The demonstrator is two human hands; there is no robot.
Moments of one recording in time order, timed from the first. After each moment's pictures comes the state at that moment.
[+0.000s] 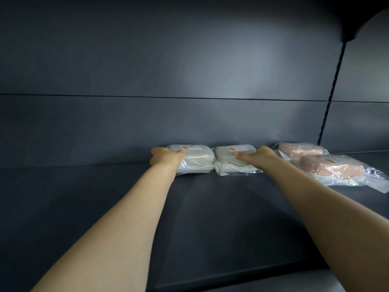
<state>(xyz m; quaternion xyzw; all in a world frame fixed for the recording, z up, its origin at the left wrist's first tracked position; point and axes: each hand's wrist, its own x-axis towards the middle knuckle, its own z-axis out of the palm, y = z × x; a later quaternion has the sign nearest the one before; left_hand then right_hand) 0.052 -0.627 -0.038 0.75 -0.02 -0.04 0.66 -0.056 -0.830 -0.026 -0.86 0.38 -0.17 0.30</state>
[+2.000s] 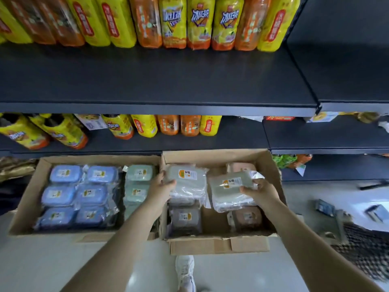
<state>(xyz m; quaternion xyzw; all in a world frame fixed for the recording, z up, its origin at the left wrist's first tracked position) -0.425 -0.530 -0.430 0.72 0.19 -0.30 0.59 -0.528 -0.781 -0.421 -0.77 0.45 0.13 0.42</state>
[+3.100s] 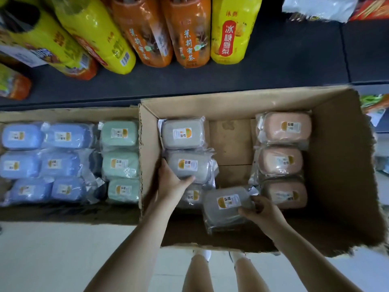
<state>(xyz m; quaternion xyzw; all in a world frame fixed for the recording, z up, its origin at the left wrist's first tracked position) -0.416 -0.562 -0.698 0.89 0.16 -0.28 0.32 -0.554 -0.767 -0.657 -0.64 0.44 0.34 0.53</state>
